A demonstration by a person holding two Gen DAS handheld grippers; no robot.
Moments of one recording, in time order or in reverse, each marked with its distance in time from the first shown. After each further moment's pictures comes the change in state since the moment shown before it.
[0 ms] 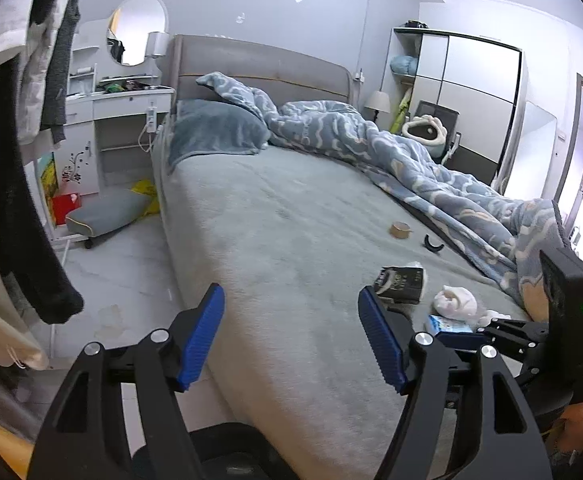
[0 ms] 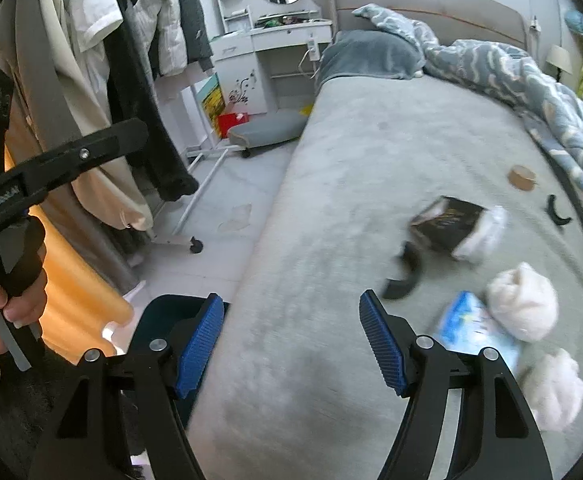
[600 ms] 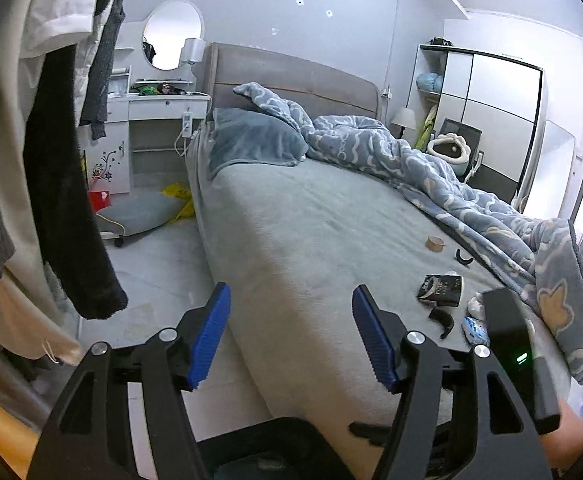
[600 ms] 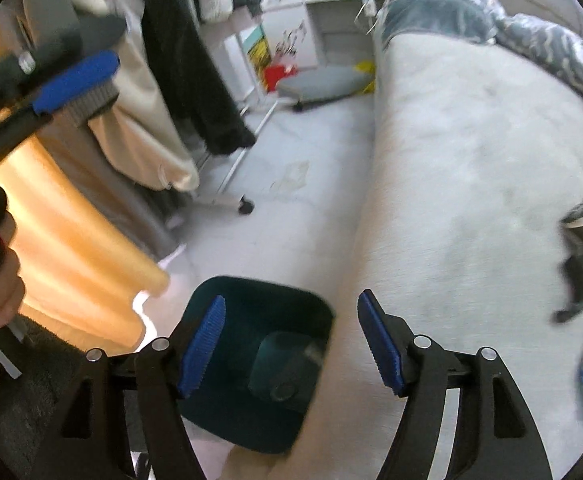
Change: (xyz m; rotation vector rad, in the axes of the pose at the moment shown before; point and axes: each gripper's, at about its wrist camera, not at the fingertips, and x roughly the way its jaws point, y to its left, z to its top) left arm -0.039 0.070 -0.004 -0.052 -0.043 0.073; right arm 0.077 0.086 0.015 -0.049 0.151 0.134
